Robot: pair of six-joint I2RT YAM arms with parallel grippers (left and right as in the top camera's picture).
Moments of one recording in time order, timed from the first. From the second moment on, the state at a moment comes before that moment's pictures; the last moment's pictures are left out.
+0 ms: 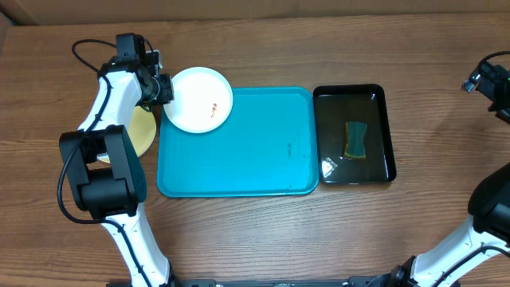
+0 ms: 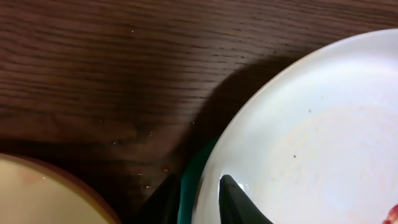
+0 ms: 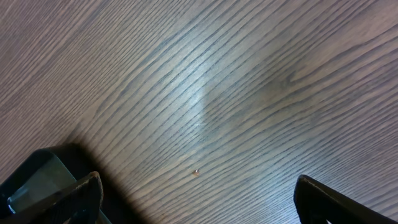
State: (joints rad) left arm 0.12 2.17 1.67 -0.71 0.08 -0.04; right arm -0.51 2.01 1.90 -1.18 -0.12 0.20
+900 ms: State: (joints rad) left arm 0.12 2.17 1.64 -0.82 0.14 -0.04; right arm -0.51 2.01 1.90 -1.18 -0.12 0.20
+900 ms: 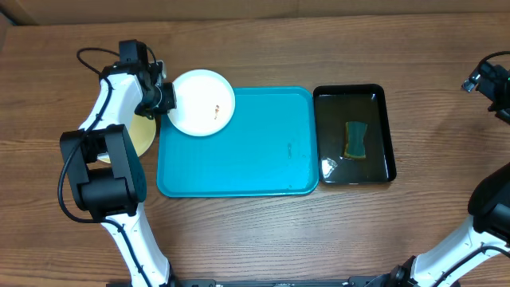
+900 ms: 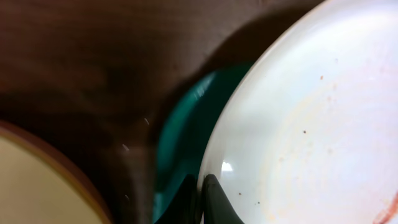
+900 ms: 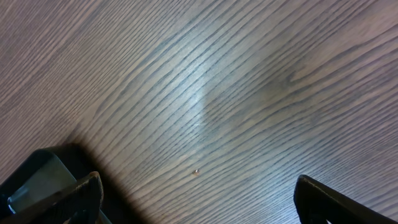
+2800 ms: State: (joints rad) left arm -0.25 2.17 1.64 -1.16 0.08 -0.22; right arm -0.51 2.01 1.90 -1.18 -0.12 0.20
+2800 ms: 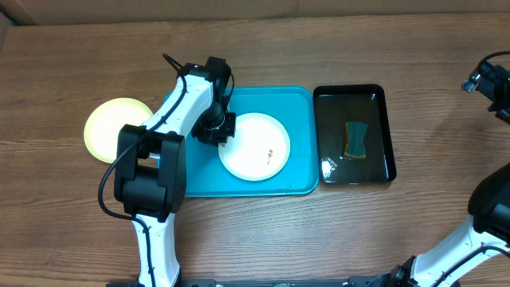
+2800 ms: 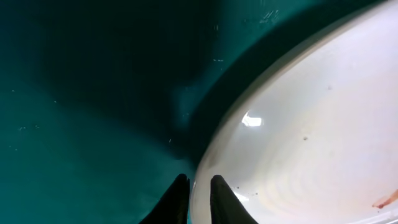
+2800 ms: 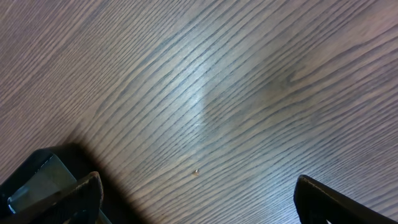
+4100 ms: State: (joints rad) left arm -0.25 2.17 1.64 -1.15 0.07 -0.27; right arm -0.51 2.01 1.90 -1.22 -0.33 0.30
